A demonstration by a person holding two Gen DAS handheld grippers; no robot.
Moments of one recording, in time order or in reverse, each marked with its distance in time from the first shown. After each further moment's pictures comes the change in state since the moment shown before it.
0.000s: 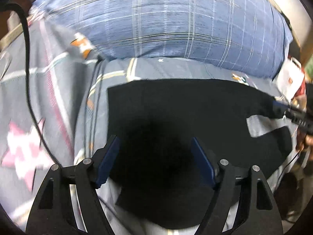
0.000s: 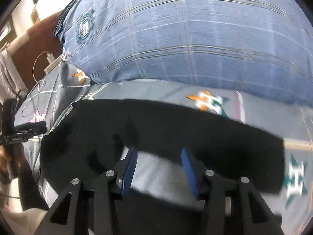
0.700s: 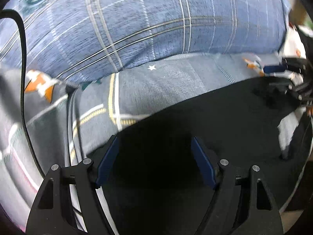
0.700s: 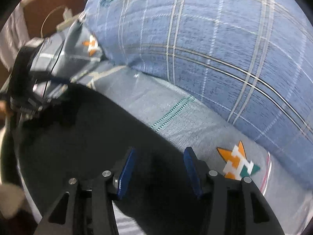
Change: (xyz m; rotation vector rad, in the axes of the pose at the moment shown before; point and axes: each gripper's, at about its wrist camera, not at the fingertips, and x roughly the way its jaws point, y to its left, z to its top) left arm 0.097 -0.003 0.084 0.261 0.116 0.002; right arm 0.102 0.026 0.085 -0.369 0.167 0.040
